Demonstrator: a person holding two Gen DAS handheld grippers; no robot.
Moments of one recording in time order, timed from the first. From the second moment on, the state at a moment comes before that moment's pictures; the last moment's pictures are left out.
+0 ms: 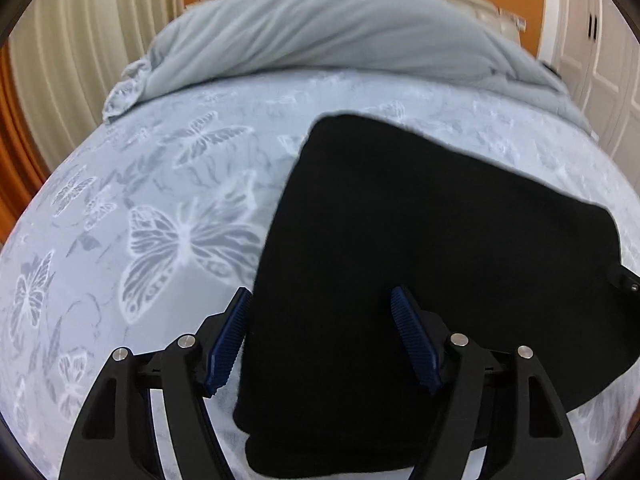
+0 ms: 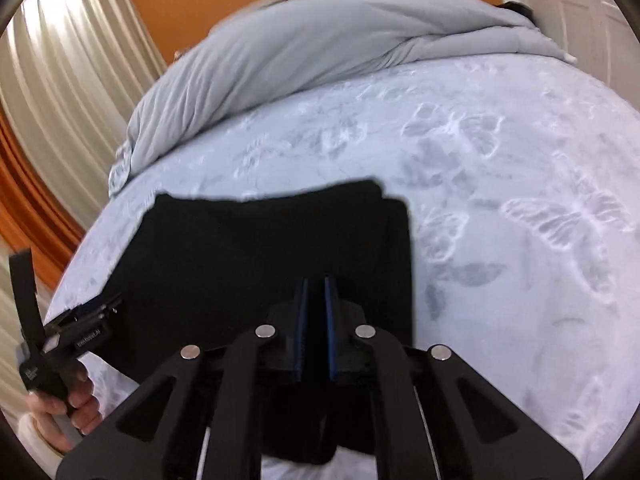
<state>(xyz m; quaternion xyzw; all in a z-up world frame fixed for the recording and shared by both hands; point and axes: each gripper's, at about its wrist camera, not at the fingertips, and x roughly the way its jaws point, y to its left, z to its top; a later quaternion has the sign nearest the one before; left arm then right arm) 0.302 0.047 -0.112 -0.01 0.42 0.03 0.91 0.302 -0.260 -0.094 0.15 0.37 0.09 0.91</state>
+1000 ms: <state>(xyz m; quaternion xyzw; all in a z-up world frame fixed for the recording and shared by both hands) 0.282 0.039 -0.110 0.04 0.41 0.05 0.91 0.281 -0.247 -0.107 0.08 0.38 0.09 0.92</state>
